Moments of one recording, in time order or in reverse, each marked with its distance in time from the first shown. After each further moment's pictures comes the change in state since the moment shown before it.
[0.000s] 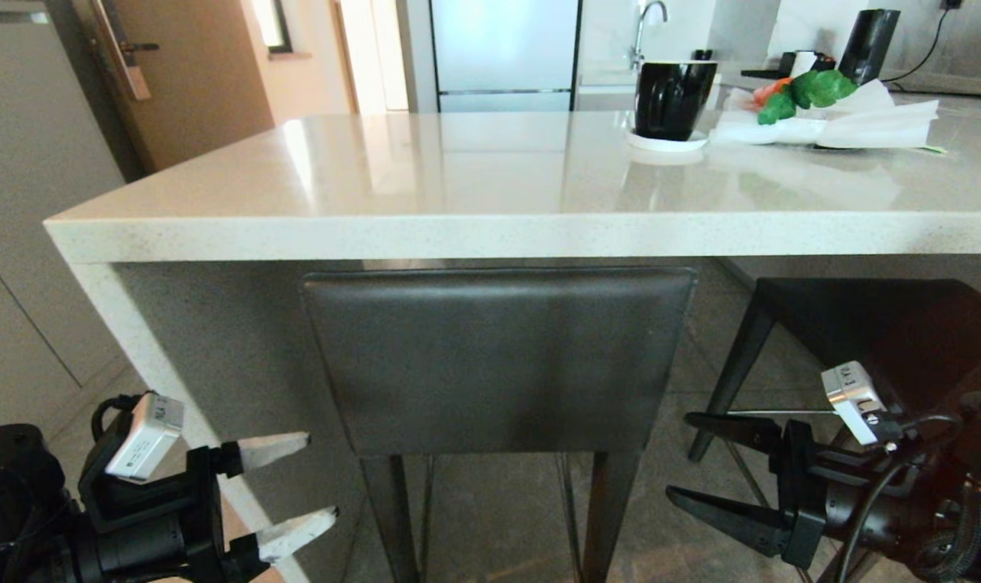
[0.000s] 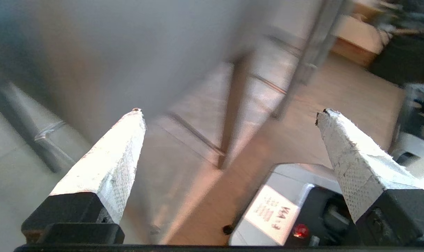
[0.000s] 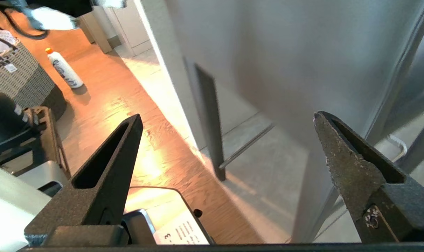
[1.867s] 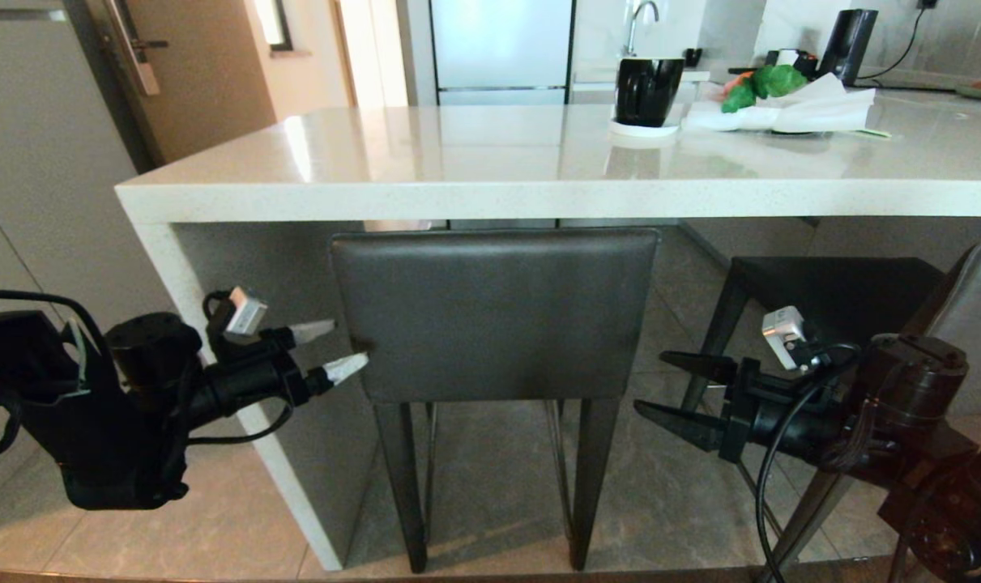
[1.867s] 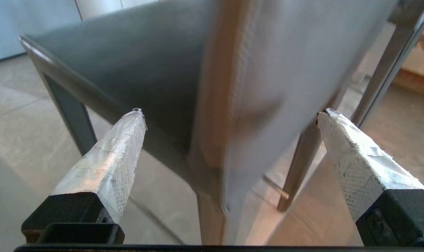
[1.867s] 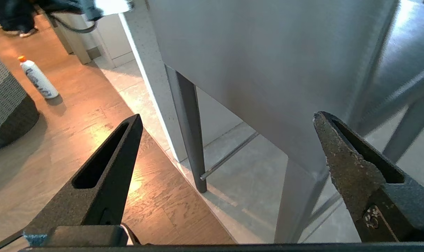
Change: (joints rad) left arm 0.068 0.482 -0.720 0.000 0.049 -0.089; right arm -0.081 0.251 -0.275 -0.060 0.023 -0.013
